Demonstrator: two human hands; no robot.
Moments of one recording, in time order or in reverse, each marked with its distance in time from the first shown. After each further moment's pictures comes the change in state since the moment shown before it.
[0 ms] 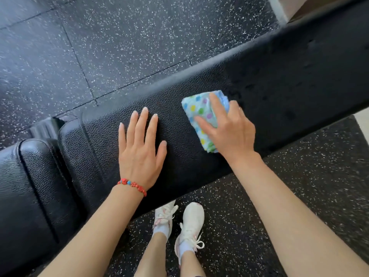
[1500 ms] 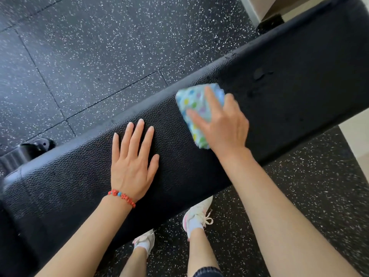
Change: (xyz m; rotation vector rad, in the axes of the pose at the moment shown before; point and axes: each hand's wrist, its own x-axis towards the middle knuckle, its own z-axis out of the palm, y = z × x) left_hand 0.080 0.081 0.031 0.063 -0.132 0.130; right_hand 0.080 0.109 0.007 0.050 0.080 0.126
